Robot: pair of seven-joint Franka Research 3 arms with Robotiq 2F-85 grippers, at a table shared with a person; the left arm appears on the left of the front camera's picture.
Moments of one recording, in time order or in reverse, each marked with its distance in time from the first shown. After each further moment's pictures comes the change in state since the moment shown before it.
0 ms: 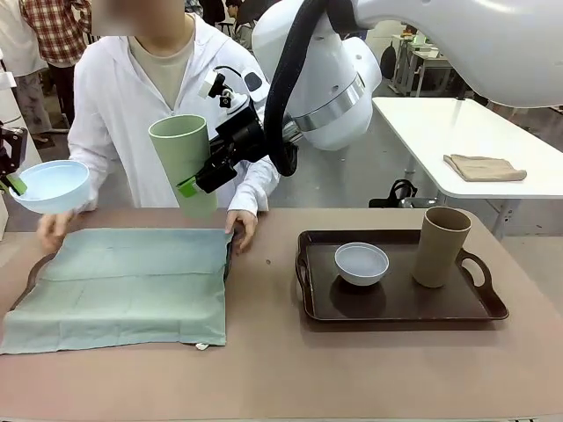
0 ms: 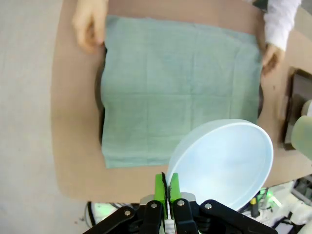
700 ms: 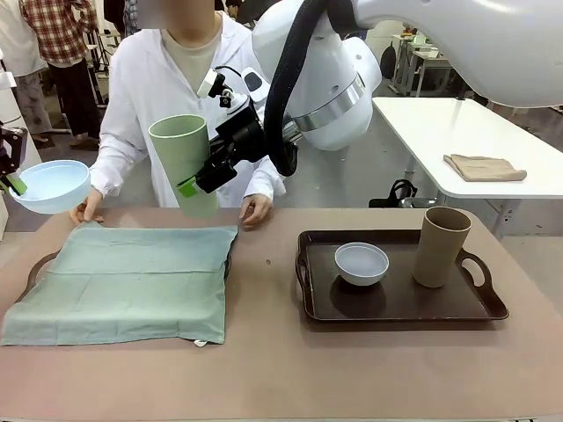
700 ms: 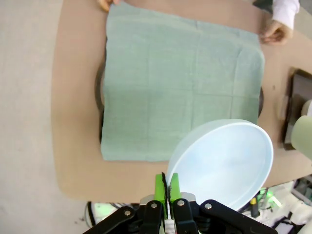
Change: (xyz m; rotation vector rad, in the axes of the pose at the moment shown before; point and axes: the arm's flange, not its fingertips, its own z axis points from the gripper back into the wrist) left arm 0.000 0.000 0.000 0.000 0.000 0.000; right arm 0.000 0.000 0.000 0.000 0.000 0.000
